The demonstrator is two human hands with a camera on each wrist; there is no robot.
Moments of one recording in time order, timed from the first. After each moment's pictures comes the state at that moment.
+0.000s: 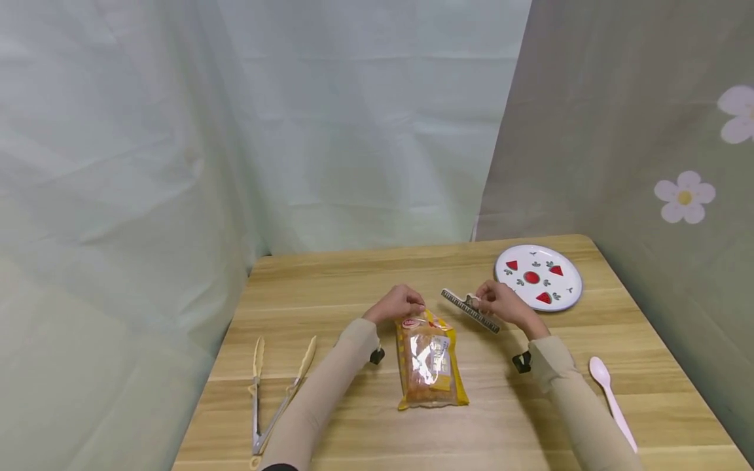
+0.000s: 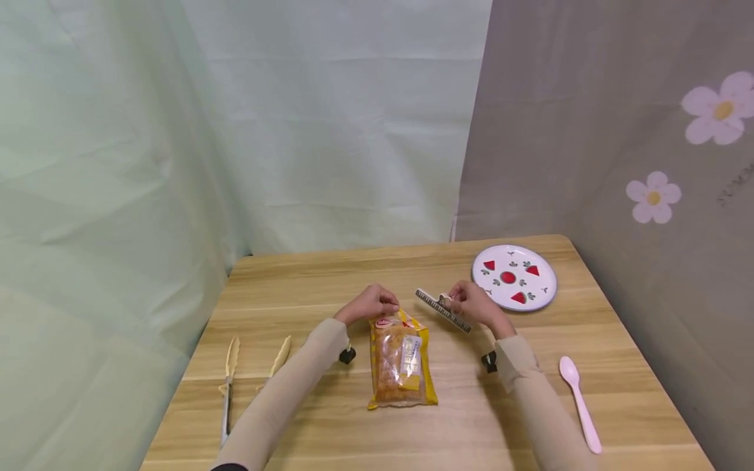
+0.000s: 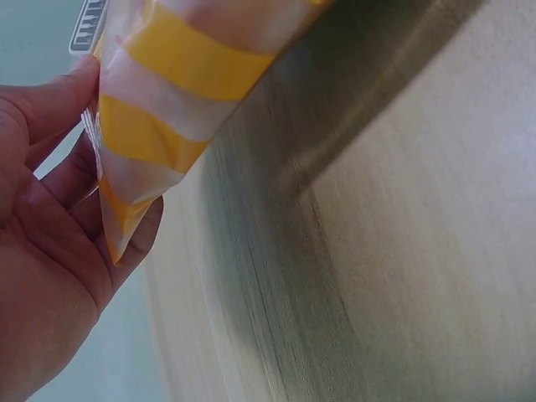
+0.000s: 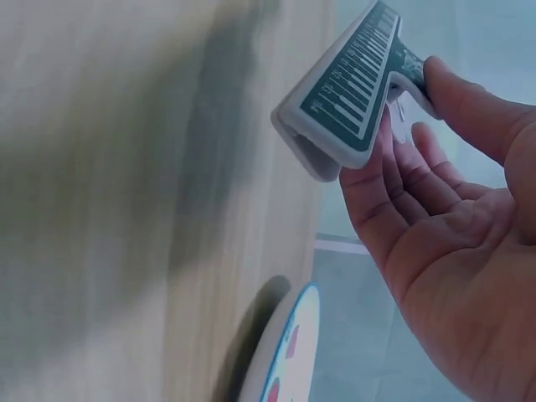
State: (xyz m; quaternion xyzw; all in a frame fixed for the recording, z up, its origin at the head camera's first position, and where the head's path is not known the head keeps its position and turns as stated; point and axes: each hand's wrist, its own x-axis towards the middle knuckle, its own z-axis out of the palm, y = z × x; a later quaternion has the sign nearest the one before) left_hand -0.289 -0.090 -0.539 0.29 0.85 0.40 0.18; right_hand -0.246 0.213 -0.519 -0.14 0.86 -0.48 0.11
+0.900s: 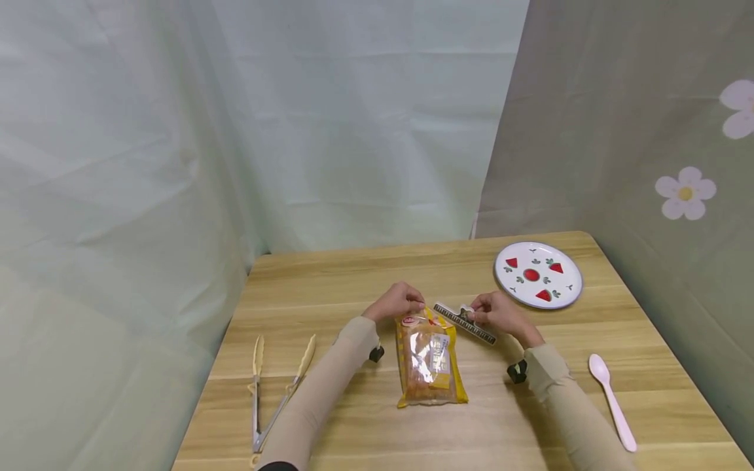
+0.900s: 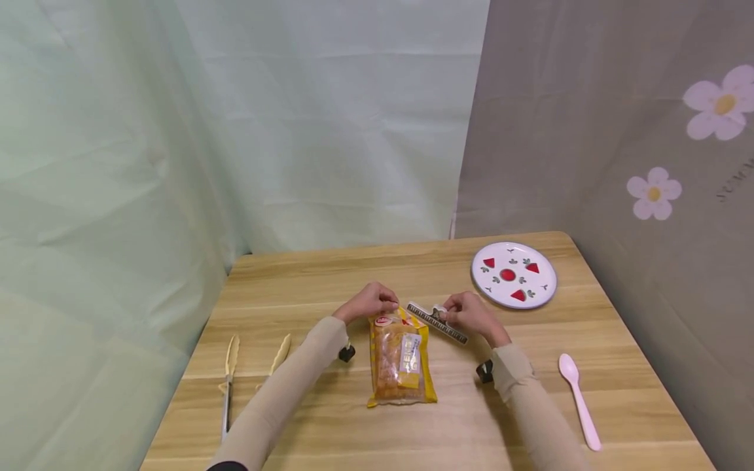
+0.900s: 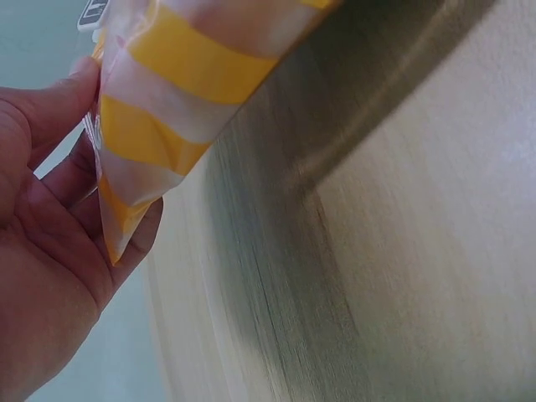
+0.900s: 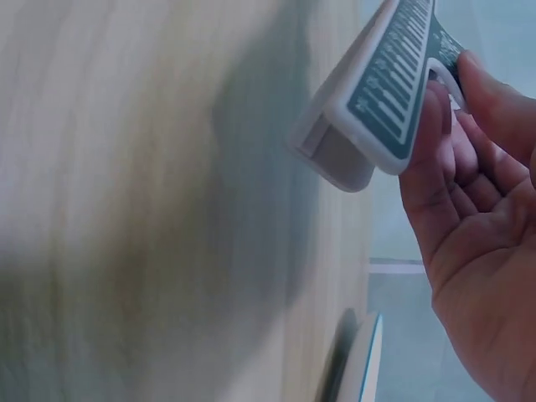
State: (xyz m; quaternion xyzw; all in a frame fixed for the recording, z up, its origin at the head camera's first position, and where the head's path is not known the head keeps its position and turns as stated) left_hand -0.292 -0.088 -0.539 0.28 0.85 0.40 0.19; right_hand -0.233 0.209 -0.542 -0.17 0.83 -0.51 0.13
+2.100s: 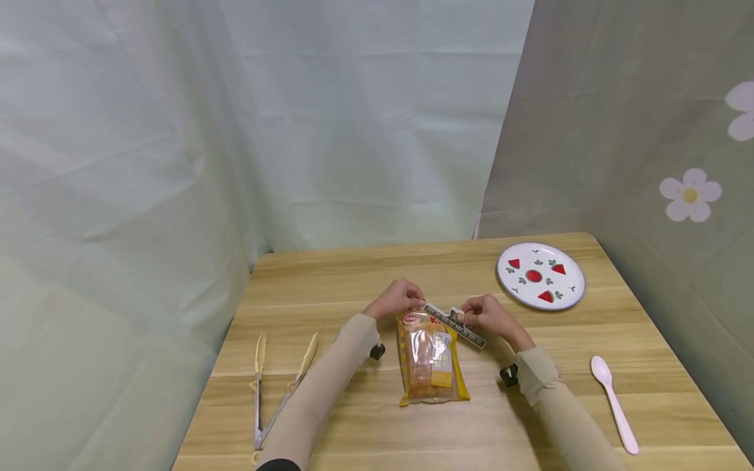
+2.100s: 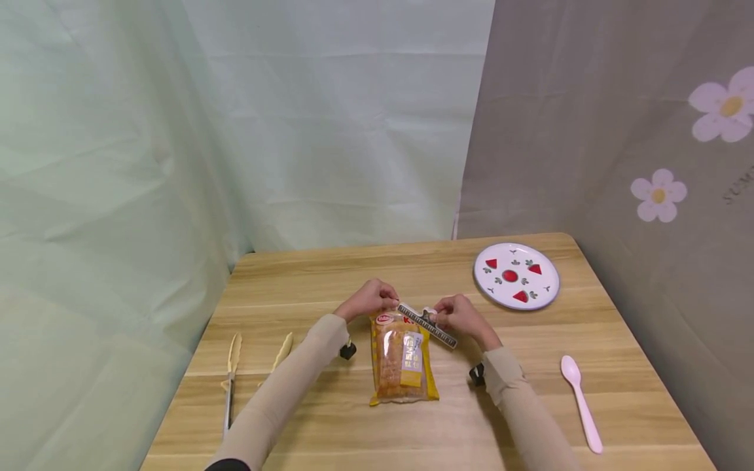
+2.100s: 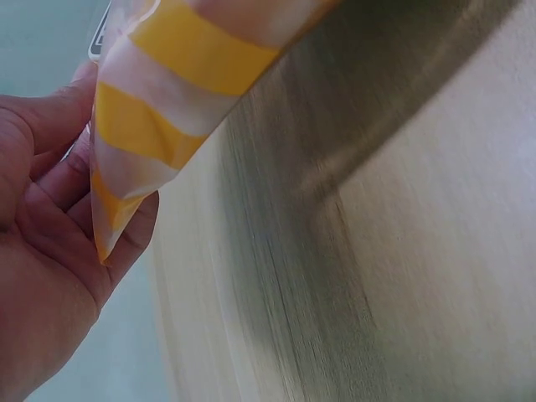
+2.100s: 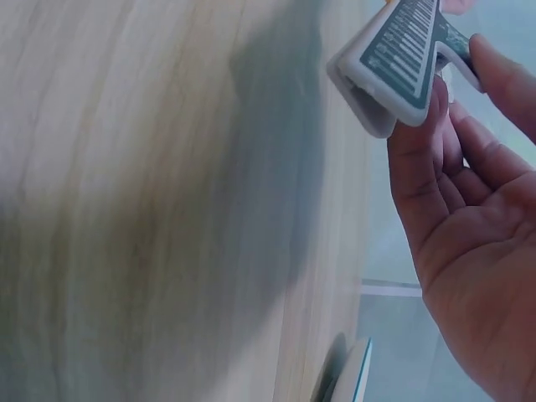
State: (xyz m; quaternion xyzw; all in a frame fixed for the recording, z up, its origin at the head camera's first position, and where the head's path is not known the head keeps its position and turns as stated) left_hand -0.289 -0.087 -0.531 0.26 0.84 0.43 0.19; right_hand -0.214 0.179 -0.508 -0.19 0.82 -0.52 0.14
